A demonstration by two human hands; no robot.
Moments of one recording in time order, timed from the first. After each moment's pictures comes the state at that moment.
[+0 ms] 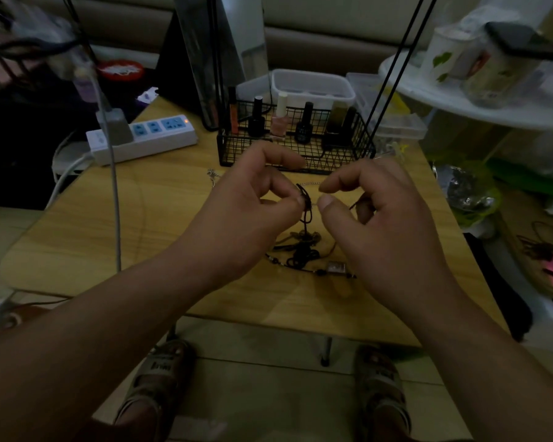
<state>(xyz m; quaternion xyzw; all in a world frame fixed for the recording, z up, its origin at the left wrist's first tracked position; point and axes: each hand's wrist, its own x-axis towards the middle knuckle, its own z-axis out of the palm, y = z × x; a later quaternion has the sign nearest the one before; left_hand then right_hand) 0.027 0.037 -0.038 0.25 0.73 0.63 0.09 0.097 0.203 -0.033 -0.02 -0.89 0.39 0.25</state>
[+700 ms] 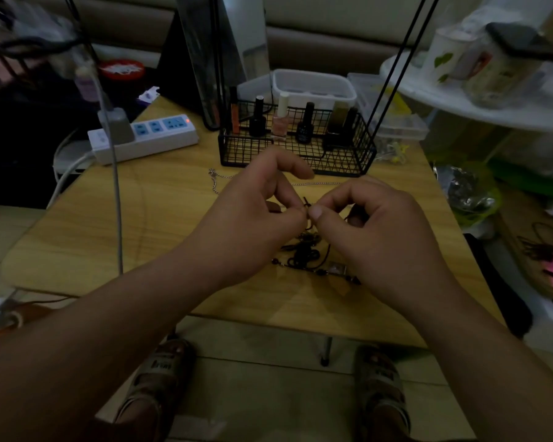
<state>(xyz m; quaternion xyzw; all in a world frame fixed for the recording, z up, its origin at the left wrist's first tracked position) 0.027 0.038 -0.042 0.28 0.75 0.60 0.09 0.095 0.205 -0.034 -0.03 -0.89 0.41 0.19</state>
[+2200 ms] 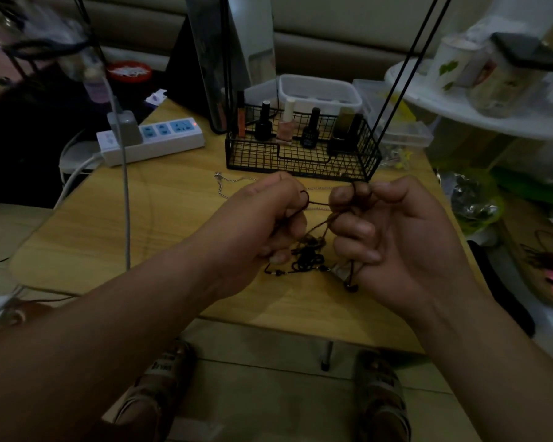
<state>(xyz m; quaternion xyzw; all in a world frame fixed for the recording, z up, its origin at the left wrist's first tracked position) 0.025 0.040 -0.035 0.14 0.62 0.72 0.28 0.087 0.212 -0.027 -0.08 -0.42 0.90 -0.05</state>
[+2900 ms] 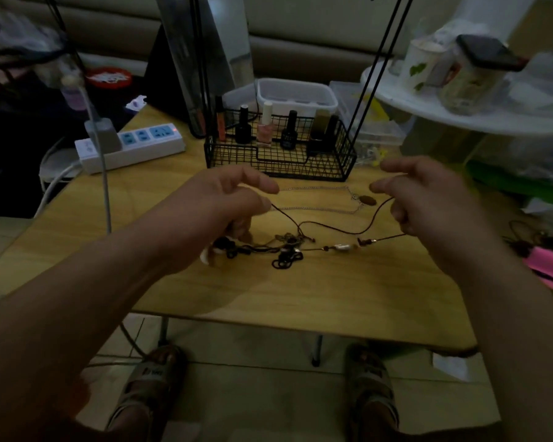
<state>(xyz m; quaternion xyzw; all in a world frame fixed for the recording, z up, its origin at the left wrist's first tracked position) 0.006 0.019 -0.027 0.21 0.73 0.61 0.22 0.091 0.283 -0.011 -0.20 -0.82 0.51 0.16</state>
